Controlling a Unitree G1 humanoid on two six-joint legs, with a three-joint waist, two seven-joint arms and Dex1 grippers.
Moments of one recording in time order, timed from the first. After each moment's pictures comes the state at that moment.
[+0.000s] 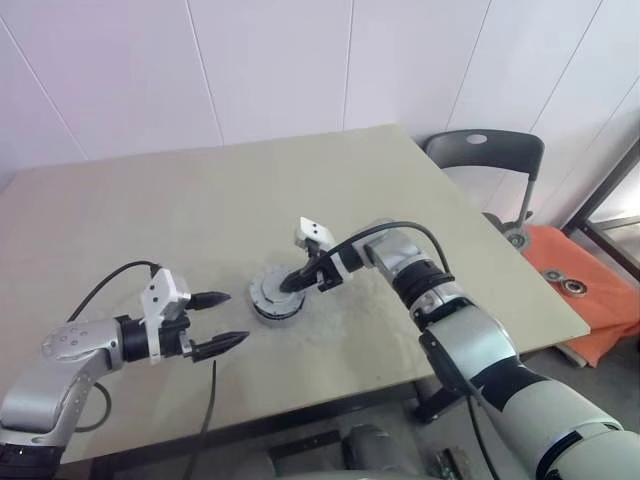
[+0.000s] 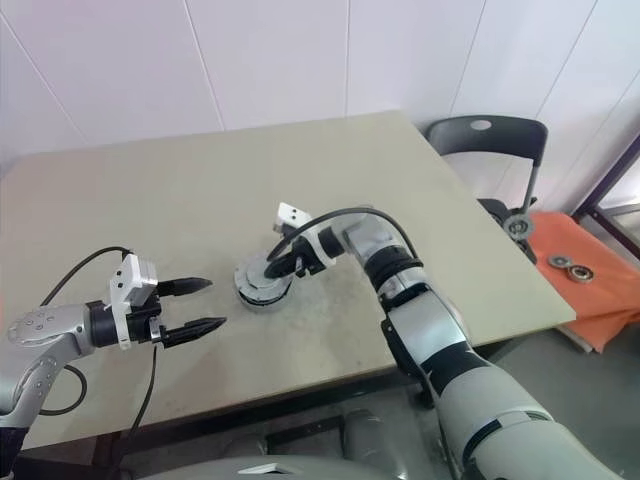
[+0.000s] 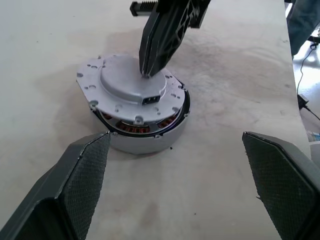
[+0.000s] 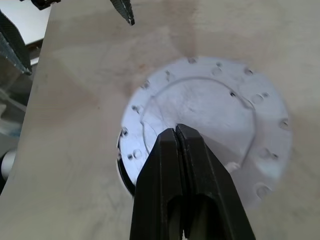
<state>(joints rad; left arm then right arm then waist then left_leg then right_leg) 0.08 0.79 0.18 -0.28 -0.53 0.44 -1.04 -1.07 -0.06 0.29 1.04 -0.02 0.28 1.36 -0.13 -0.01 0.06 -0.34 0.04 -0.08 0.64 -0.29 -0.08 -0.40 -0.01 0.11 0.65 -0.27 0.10</state>
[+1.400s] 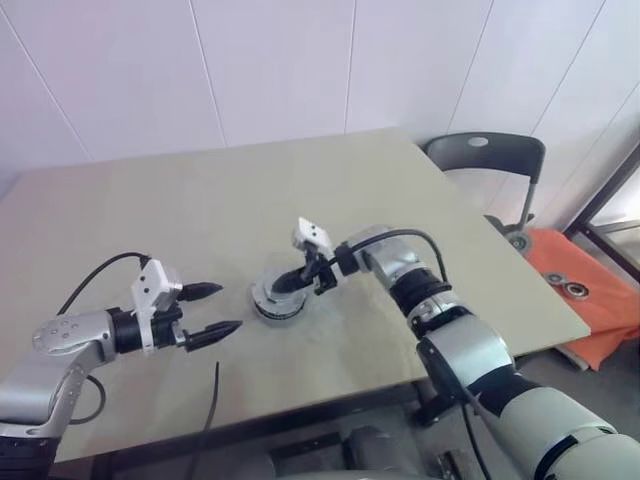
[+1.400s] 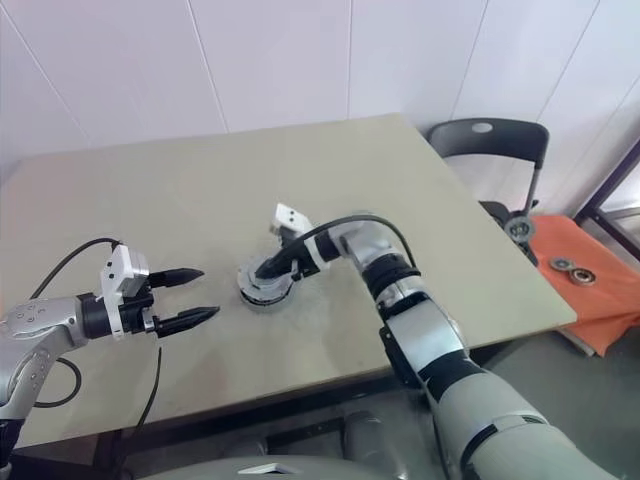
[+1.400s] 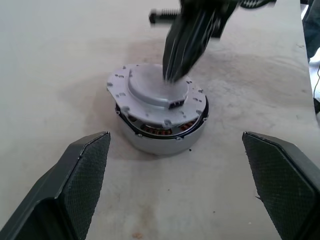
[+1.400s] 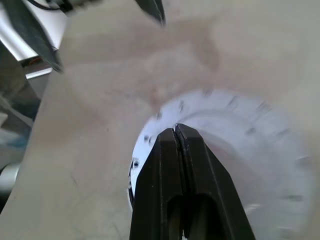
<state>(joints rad) 0.05 0.79 0.20 -0.26 -0.53 0.44 -1.04 -1.01 -0.09 0.25 0.90 0.02 0.23 1.41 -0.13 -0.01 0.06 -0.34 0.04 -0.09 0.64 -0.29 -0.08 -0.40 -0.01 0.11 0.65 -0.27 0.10</state>
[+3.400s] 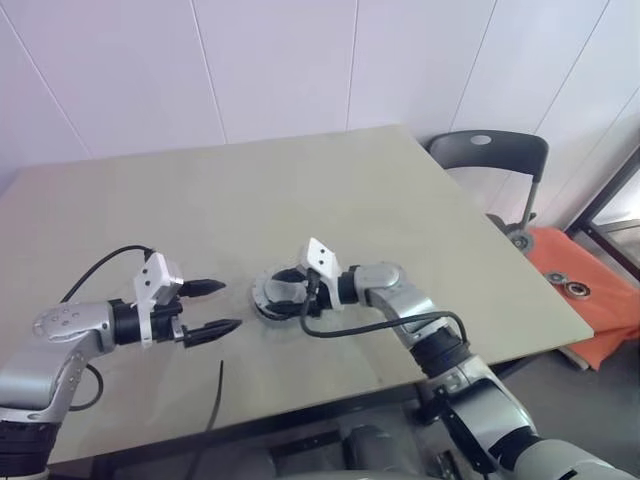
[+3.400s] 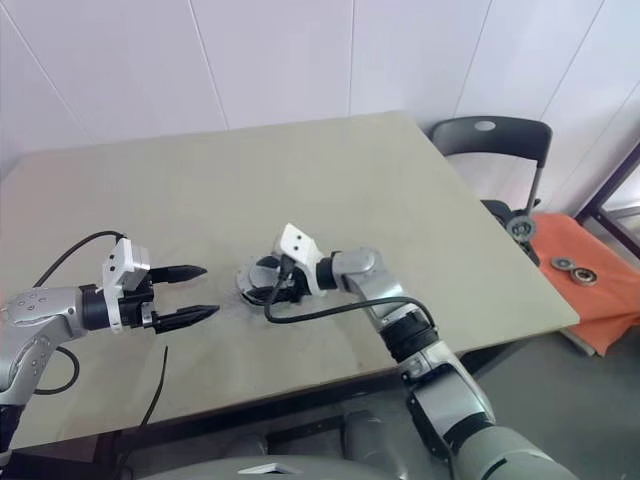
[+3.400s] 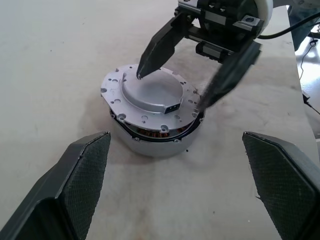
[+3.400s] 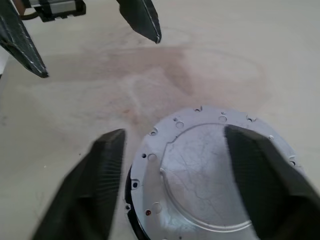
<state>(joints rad) -0.02 0.82 0.17 -0.21 -0.53 0.45 -1.11 -0.61 -0.14 0.37 0.30 0.12 0.32 1.01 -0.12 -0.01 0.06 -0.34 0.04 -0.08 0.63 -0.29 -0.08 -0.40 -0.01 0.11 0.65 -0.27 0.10</state>
